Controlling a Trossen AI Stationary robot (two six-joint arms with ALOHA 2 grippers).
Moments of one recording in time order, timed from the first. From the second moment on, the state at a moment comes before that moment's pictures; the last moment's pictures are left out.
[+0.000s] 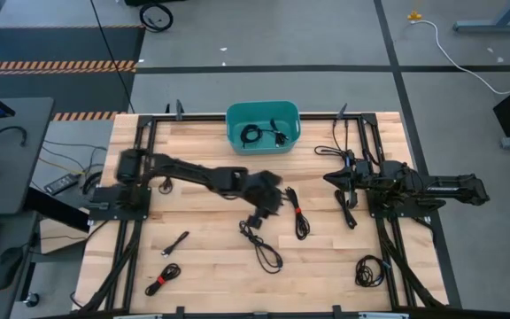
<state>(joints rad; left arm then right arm) -0.03 2.01 1.41 -0.15 0.18 0.49 -0.07 0.05 0.01 0.05 0.06 0.14</state>
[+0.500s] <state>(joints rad) 0.01 2.40 1.93 -0.38 0.18 0.75 -0.07 0.05 0.01 0.06 0.06 0.14</state>
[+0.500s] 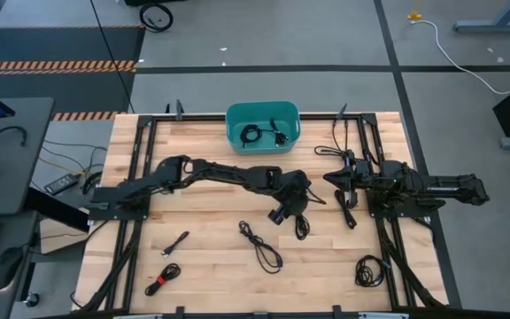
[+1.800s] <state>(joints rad) 0.07 2.26 1.94 -0.83 0.17 0.24 -0.07 0.05 0.01 0.08 0.06 0.14</state>
